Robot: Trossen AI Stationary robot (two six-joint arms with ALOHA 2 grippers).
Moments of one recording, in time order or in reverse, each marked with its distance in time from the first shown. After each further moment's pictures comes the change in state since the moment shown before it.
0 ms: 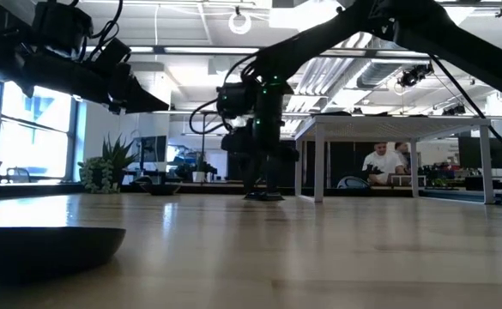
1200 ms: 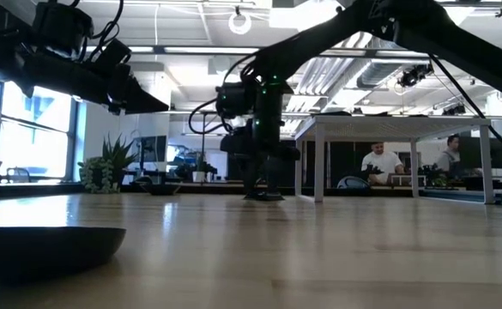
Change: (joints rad) left arm 0.000 0.000 0.000 -0.009 0.002 0.000; right arm 0.009 0.002 0.002 -0.001 0.029 0.031
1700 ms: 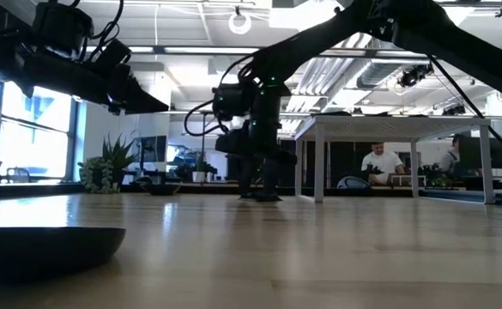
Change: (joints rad) left arm 0.000 0.000 0.000 -0.001 -0.001 0.000; right arm 0.019 0.018 0.000 0.017 -0.074 0.005
